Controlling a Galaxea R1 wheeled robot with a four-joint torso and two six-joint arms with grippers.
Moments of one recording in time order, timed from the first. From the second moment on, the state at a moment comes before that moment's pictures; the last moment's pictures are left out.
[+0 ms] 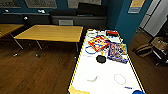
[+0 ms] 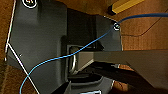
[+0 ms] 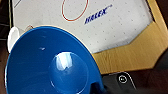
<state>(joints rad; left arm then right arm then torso) 1.50 2.89 -2.42 0.28 -0.34 -0.24 -0.84 1.68 -1.16 -0.08 -0.05 0.63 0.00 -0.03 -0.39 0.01</state>
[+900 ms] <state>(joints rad) 1.48 2.67 -2.13 0.31 -0.43 -0.24 -1.48 1.92 -1.58 -0.33 0.61 0.60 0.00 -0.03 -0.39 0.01</state>
